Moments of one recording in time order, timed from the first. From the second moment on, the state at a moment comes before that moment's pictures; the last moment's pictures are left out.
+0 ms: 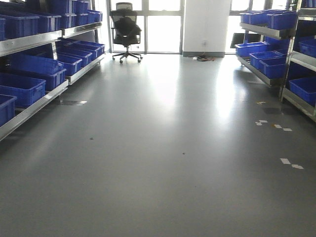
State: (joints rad) left arm -0.07 -0.01 0.01 -0.09 0.00 0.14; right arm 0.19 0.46 -0.49 0.08 0.22 0.05
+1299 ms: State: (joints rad) left arm -0.07 -0.01 0.01 -0.09 0.00 0.14; right arm 0.19 0.46 -0.49 0.08 0.22 0.05
